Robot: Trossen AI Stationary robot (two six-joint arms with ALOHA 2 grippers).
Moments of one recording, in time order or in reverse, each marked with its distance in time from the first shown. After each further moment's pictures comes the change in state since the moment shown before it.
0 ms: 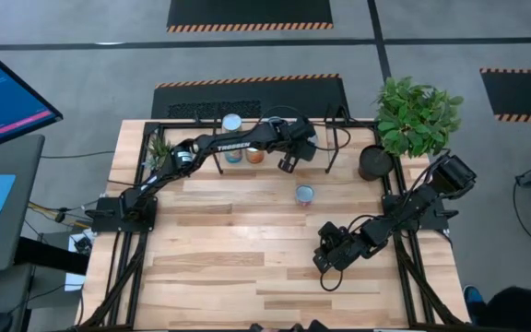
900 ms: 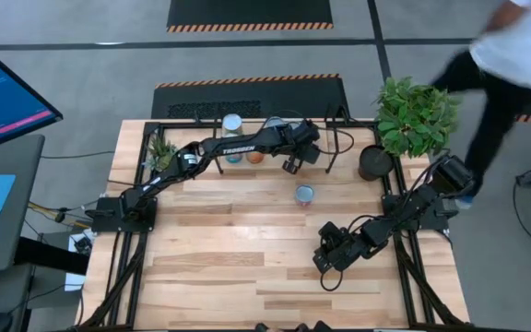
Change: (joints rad) left arm -0.016 0.072 0.062 0.035 -0.042 0.027; right arm 0.005 0.000 0.000 0.000 -0.002 0.034
